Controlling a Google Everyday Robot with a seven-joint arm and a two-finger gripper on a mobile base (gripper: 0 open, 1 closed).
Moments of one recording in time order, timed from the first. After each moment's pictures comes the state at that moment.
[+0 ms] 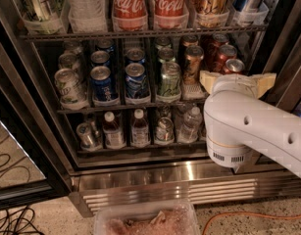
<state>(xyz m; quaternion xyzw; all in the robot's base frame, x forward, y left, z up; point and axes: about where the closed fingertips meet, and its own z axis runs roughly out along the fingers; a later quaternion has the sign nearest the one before) 0.595 -0.243 0.894 0.09 0.77 -0.19 0.60</state>
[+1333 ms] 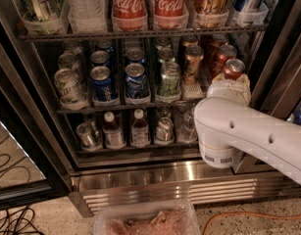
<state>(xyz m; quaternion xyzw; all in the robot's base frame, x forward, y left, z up) 0.606 -0.243 0.872 0.09 0.77 -0.21 0.60</state>
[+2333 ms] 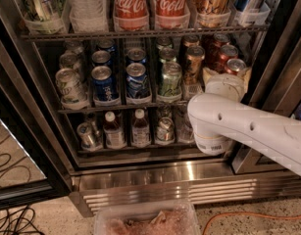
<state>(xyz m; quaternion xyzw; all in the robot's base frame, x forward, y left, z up) 0.647 -0.262 0.866 0.10 0.74 -0.24 0.62</state>
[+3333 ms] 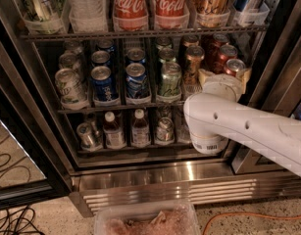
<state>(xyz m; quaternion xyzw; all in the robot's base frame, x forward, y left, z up) 0.649 -0.253 0.863 0.10 0.74 -0.25 0.62</state>
